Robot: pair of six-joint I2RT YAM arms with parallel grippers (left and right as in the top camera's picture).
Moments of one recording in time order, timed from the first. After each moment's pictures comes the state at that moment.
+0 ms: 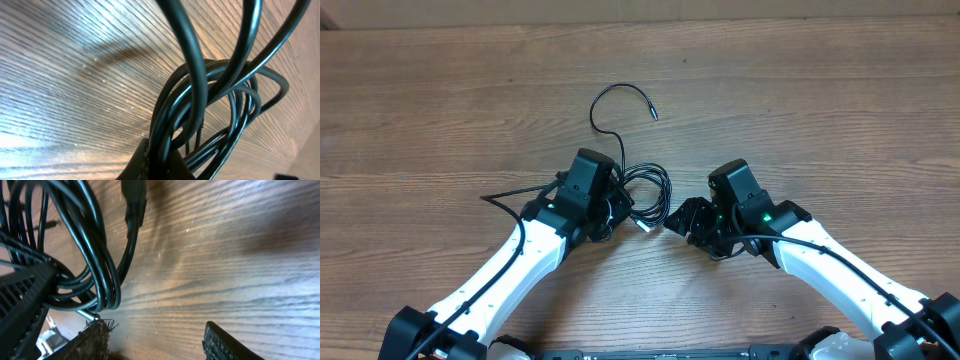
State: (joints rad) left arm -0.46 1.42 0.79 -0.39 0.21 -1.19; right arm 0.53 1.42 0.74 -0.43 -0.45 1.00
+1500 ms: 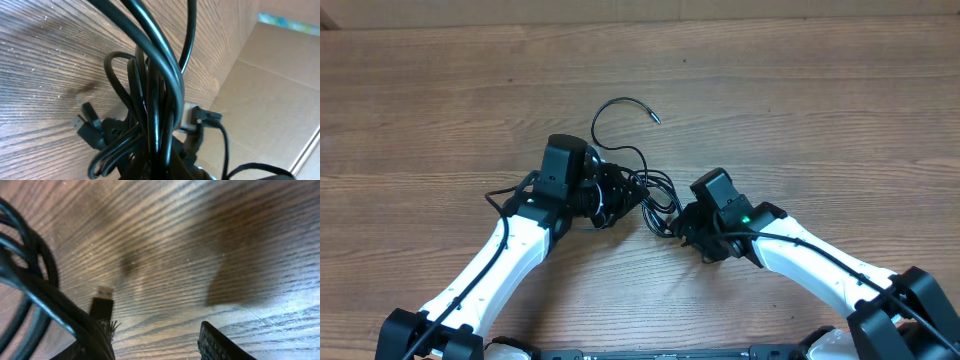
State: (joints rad) left arm -0.33 1.42 0.79 -0.21 0.67 -1.21; right arm 0.60 1.52 0.74 -0.42 -0.22 1.14
